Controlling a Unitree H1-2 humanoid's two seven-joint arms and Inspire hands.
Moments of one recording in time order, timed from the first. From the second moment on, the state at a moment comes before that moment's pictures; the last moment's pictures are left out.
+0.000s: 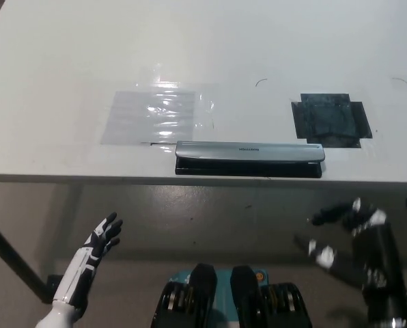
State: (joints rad) left_arm -0.01 0.20 -0.02 0.13 0.00 -0.27 -0.13; right_arm -0.03 0.03 -0.01 -0.23 0.10 -0.17 0.07
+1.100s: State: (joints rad) left_arm -0.05 0.20 -0.02 0.13 -0.01 -0.28 -0.13; right_arm -0.77 0.11 -0.07 0.52 0.22 0.06 0.04
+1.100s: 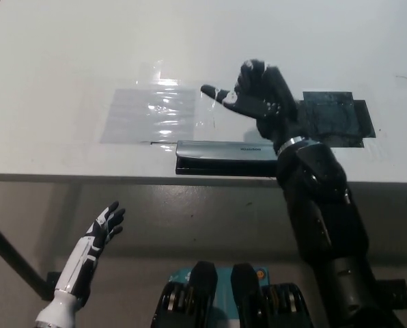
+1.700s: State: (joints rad) left_arm -0.04 0.20 -0.02 0.13 -0.01 -0.28 -0.13; right_arm -0.76 0.16 -0.06 0.81 0.20 -0.13 0.05
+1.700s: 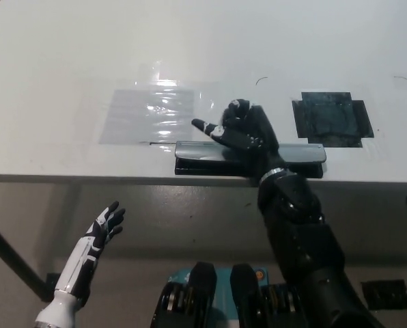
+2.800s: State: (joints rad) left_arm 0.05 0.20 -0.04 0.11 0.00 -0.28 -0.13; right_arm -0.79 0.15 -0.03 1.03 0.15 -0.47 0.05
